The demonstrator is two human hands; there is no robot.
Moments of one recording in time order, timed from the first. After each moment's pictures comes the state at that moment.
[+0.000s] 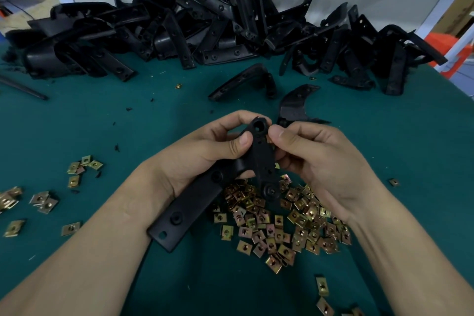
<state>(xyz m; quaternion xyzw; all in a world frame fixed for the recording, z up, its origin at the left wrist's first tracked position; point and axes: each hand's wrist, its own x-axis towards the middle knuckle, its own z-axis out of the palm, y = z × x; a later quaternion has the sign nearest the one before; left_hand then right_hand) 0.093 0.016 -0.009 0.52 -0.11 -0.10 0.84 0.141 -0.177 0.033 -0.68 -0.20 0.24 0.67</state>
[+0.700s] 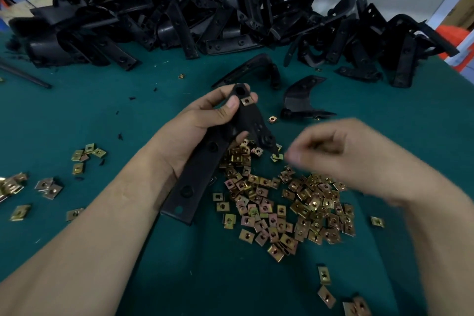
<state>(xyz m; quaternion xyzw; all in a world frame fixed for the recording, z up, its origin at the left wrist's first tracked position) 0.094 0.020 -0.001 0.48 0.00 0.02 0.88 0.158 -0.211 0.051 -0.83 -0.35 0.22 0.38</state>
